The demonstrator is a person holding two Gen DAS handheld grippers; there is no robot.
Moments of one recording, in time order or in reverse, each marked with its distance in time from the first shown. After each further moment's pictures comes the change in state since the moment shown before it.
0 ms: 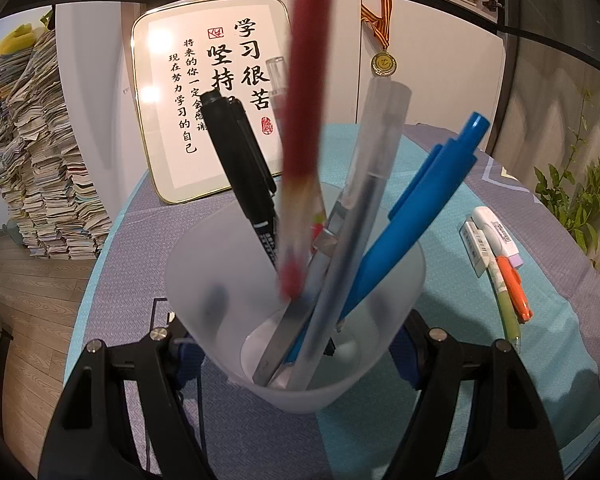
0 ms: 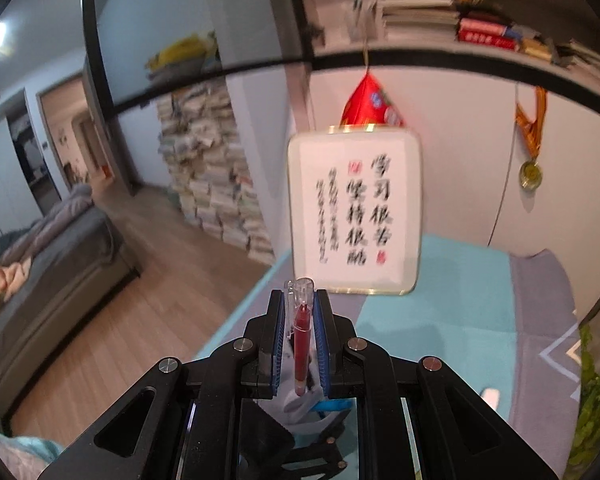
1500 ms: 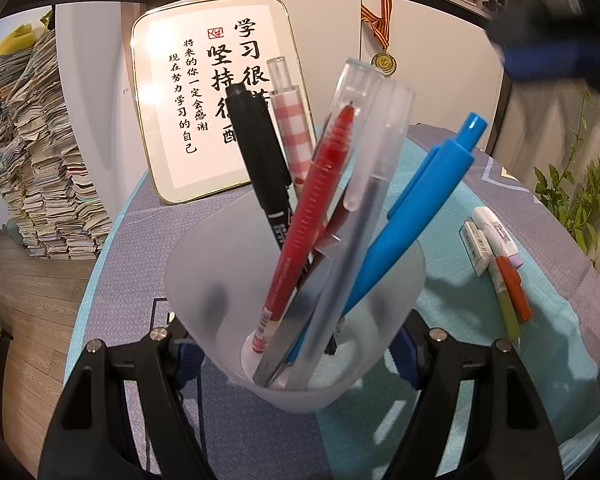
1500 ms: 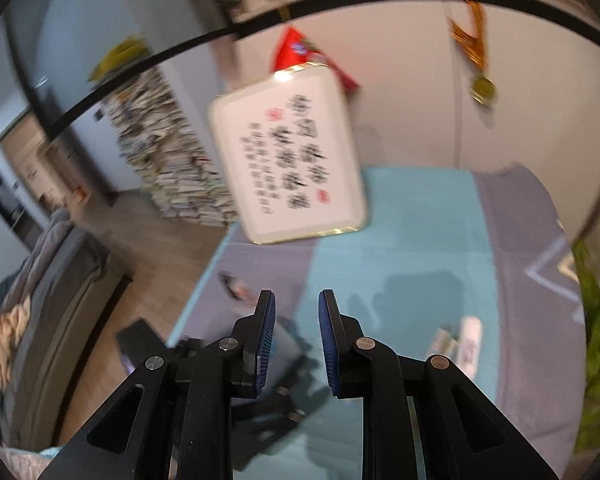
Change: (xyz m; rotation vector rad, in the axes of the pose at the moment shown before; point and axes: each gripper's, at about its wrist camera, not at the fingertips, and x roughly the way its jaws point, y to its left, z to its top) left arm 0.001 0.000 0.000 0.001 0.000 0.001; right arm -0.005 -0.077 -0.034 0.252 0.123 -0.063
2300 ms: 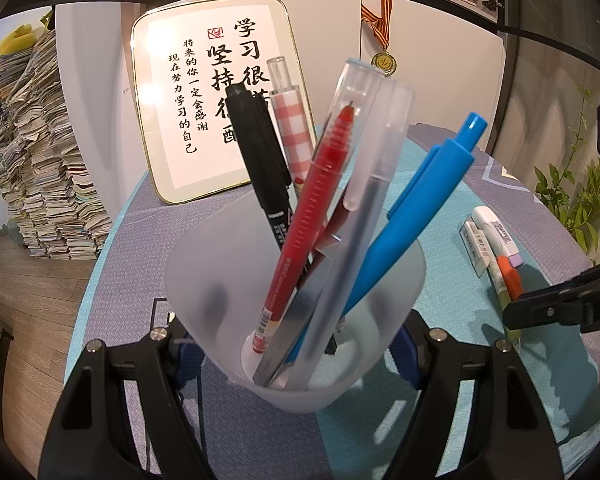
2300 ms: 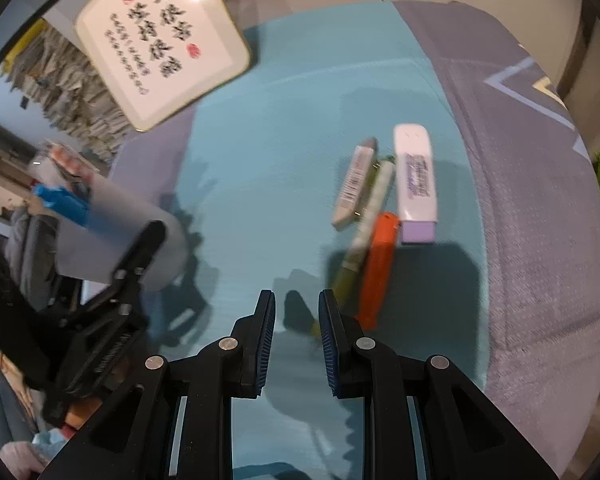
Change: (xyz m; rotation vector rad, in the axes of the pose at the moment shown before) left arm 0.000 0.000 0.000 0.000 0.000 0.000; right arm 0.067 -0.080 -0.083 0.200 0.362 -0.109
